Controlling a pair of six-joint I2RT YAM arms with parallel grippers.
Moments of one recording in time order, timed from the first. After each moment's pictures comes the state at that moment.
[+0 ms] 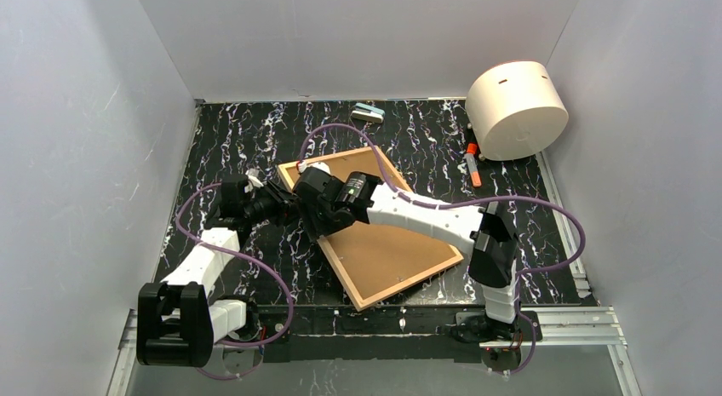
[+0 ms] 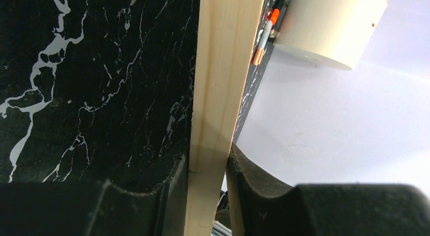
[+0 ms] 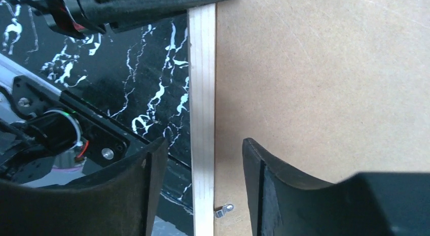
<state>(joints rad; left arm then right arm) -0.04 1.14 0.53 -0.05 0.64 -1.11 1.19 1.92 1.80 -0.90 0.11 0.65</state>
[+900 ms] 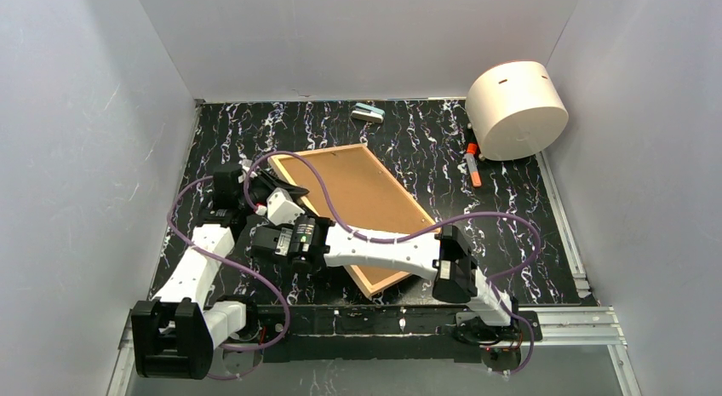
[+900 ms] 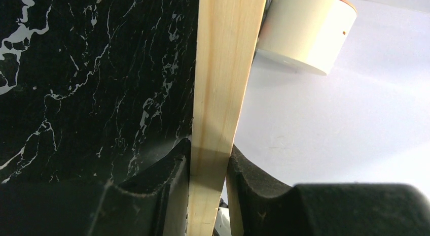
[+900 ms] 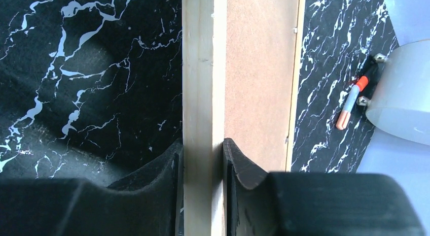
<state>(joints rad) -0.05 1.07 0.65 -0.23 0.62 -1.16 1.46 2.17 2.15 -1.27 0.84 0.46</state>
